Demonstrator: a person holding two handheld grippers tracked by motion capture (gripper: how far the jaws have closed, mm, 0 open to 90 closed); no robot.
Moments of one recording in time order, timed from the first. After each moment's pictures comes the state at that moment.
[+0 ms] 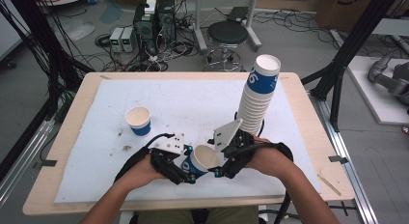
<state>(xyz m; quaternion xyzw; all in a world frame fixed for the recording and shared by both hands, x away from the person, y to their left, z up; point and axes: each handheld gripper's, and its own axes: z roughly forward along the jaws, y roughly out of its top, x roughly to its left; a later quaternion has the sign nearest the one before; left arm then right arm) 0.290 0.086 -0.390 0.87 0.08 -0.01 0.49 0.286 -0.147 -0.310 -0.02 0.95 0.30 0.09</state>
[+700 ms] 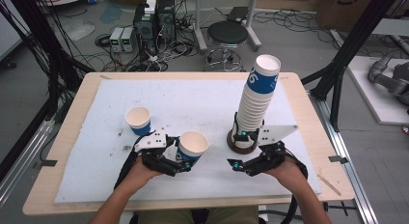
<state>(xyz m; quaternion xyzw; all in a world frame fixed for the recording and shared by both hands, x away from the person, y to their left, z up) 0.296 0.115 -0.411 0.79 0.16 0.04 0.60 0.281 -0.233 -0.349 0.15 0.85 0.50 0.09</state>
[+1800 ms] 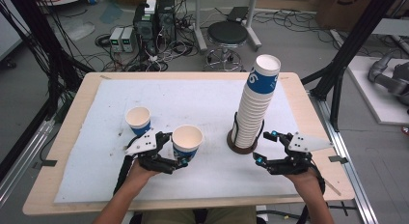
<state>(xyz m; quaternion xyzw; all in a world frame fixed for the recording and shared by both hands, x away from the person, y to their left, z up) 0.294 0.127 -0.419 0.72 0.15 0.10 0.67 0.267 -0.298 -0.374 0.24 0.79 0.54 0.18</state>
